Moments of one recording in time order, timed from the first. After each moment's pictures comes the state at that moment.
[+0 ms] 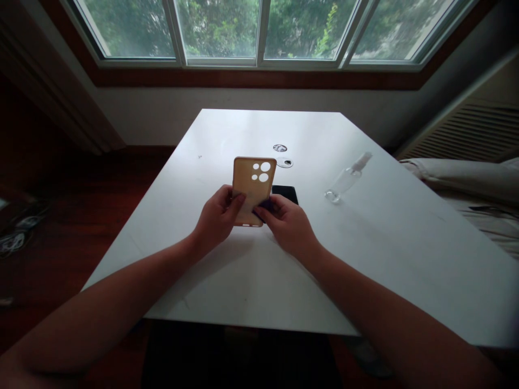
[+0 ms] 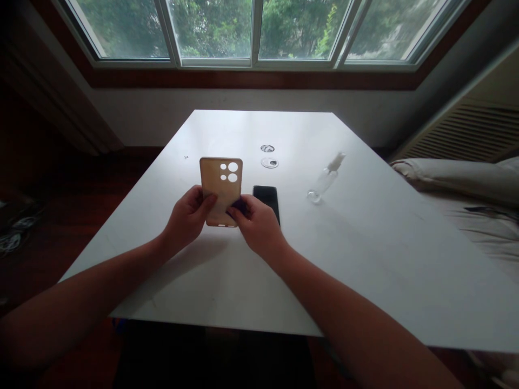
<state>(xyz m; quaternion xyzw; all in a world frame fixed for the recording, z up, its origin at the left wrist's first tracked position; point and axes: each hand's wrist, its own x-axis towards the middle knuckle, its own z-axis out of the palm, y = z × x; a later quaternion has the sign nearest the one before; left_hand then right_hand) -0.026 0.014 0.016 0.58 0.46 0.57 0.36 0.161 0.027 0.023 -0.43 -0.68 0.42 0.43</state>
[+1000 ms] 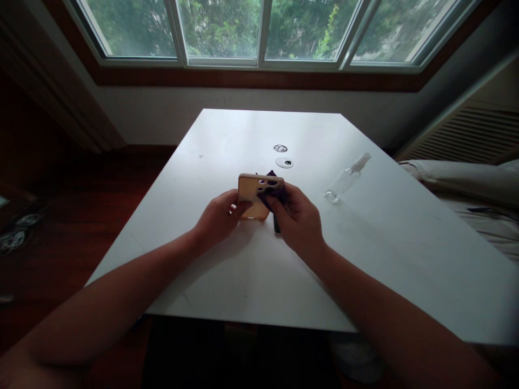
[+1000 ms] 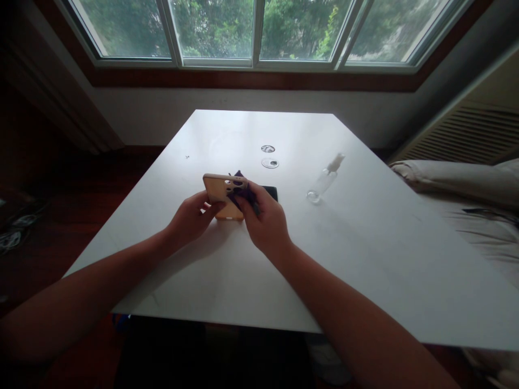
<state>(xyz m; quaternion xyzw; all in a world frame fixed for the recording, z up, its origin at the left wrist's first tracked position) -0.032 0.018 0.016 0.70 0.50 0.45 0.23 0.166 0.024 0.033 -0.39 -0.70 0.29 0.53</state>
